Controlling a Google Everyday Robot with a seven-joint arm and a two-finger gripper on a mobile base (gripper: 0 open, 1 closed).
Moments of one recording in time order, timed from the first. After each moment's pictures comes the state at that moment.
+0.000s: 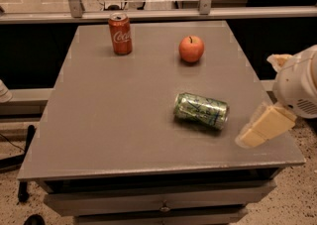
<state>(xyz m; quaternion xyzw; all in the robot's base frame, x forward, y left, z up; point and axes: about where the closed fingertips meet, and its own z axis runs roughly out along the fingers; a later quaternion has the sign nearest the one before) 0.427 -0.189 0.916 -0.51 0.81 -0.03 0.29</state>
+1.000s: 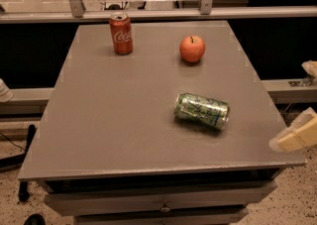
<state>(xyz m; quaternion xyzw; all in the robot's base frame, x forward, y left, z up) 0.414 -0.252 0.918 -0.47 0.80 0.03 0.36</state>
